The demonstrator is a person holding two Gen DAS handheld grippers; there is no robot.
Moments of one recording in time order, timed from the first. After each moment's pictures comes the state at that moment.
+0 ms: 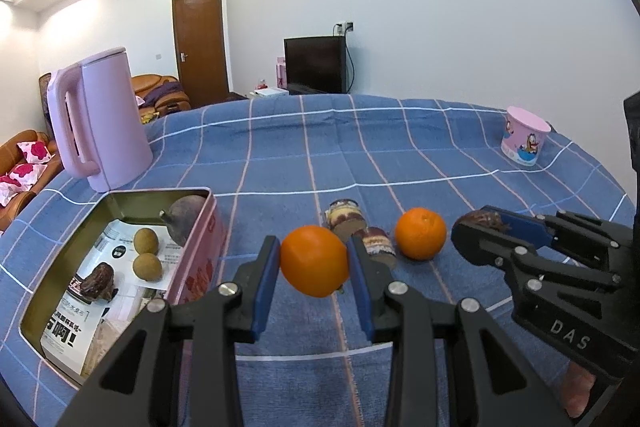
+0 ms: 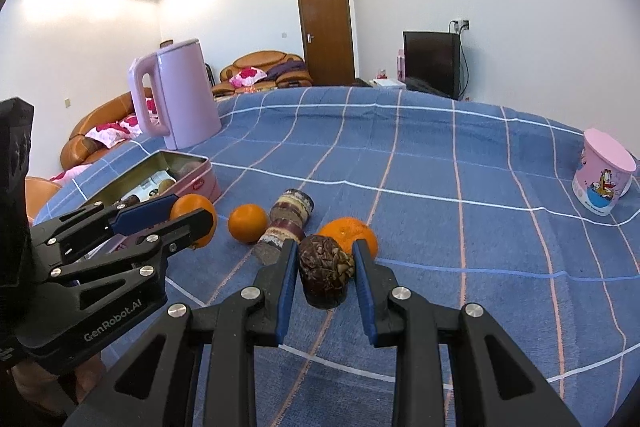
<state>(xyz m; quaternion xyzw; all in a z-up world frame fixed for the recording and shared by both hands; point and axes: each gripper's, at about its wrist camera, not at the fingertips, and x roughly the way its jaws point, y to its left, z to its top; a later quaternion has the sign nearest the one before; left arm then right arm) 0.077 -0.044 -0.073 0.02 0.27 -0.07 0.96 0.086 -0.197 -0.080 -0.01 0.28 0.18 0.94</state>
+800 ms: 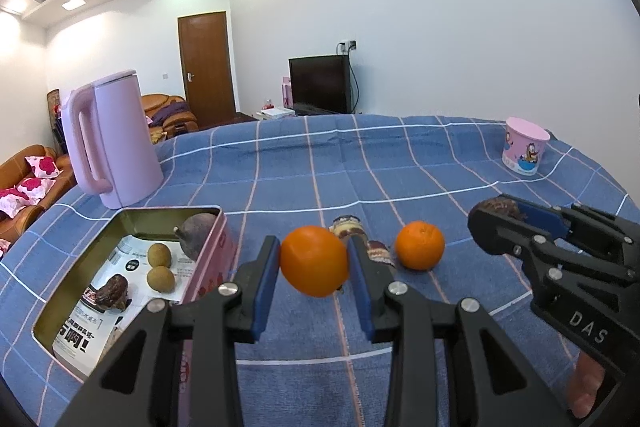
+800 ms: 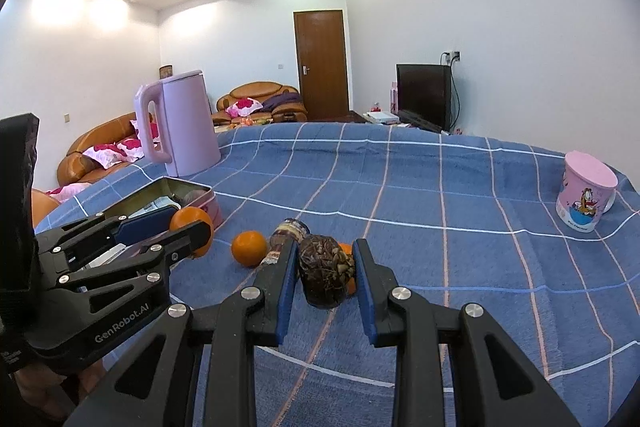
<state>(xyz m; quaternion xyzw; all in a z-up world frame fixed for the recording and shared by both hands) 0.064 -0.045 -0.066 0.04 0.24 -0.06 0.97 0.065 -0.203 -0.069 0.00 0.22 0.16 0.96</state>
